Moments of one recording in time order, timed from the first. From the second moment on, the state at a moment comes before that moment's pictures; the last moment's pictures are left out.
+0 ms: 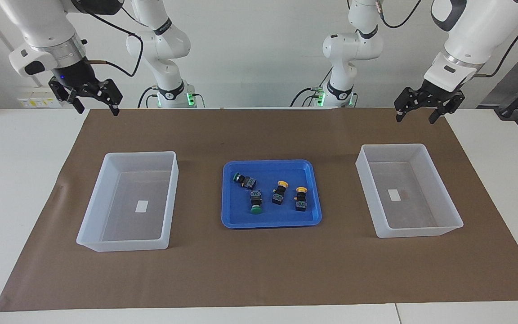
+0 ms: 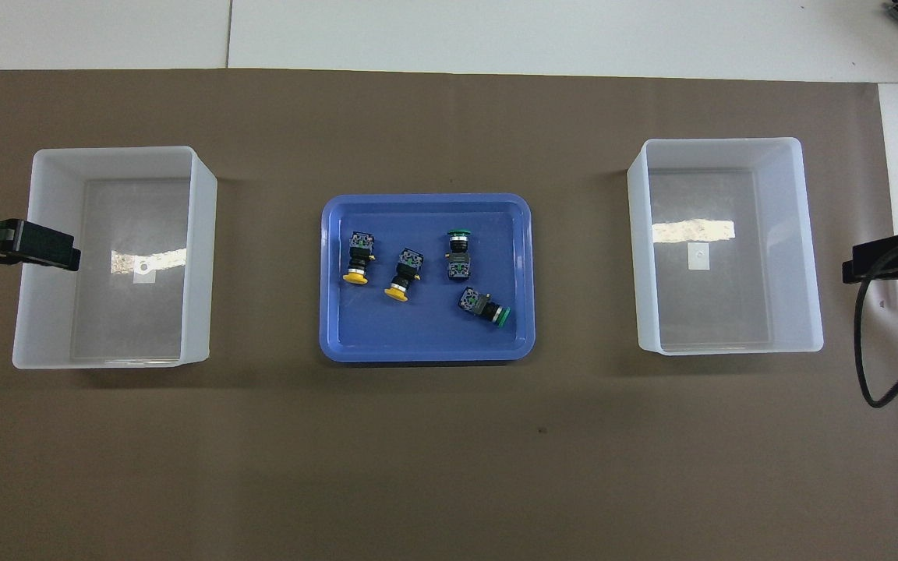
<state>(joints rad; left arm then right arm) -0.05 -0.02 -0.01 -1.59 -0.02 1.56 0.06 0.04 -0.08 -0.09 -1.63 -0.01 1.54 0.06</state>
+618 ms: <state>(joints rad) -0.05 -0.02 -0.01 -1.59 -0.02 1.56 0.06 0.04 -0.08 -0.09 -1.63 -0.01 1.54 0.07</state>
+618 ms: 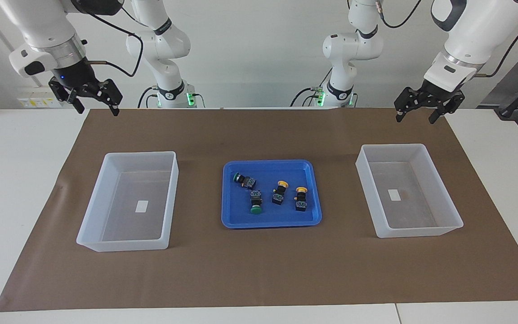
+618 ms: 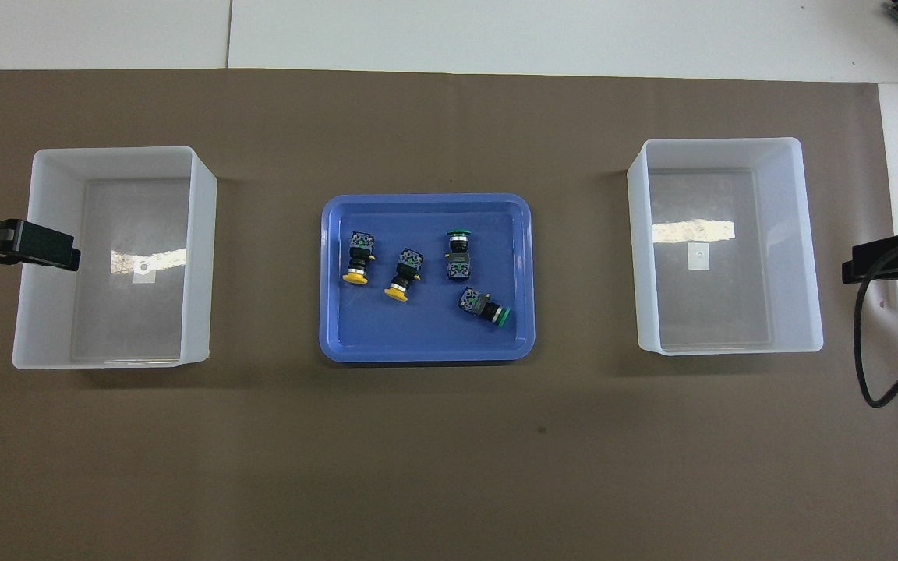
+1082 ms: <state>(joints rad) -0.05 -0.02 -0.01 -1.59 -0.02 1.56 0.06 0.10 -0.08 -0.07 -1.63 -0.02 1.57 0.15</state>
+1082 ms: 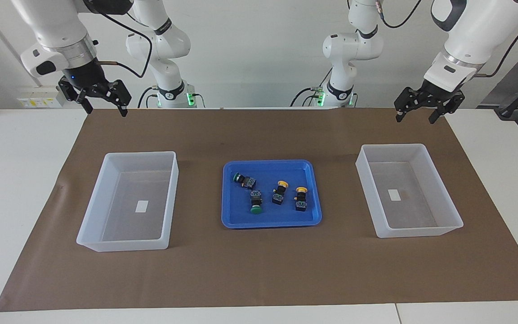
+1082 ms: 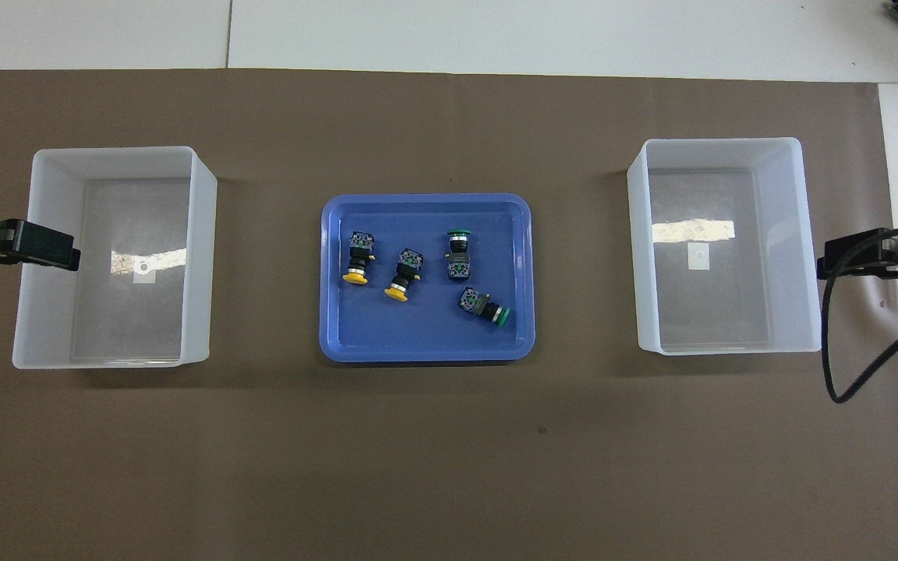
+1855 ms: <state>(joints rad) -0.05 -0.02 -0.01 -1.59 -0.02 1.56 0.06 0.40 0.31 -0.06 -1.66 -0.02 2.05 0.63</state>
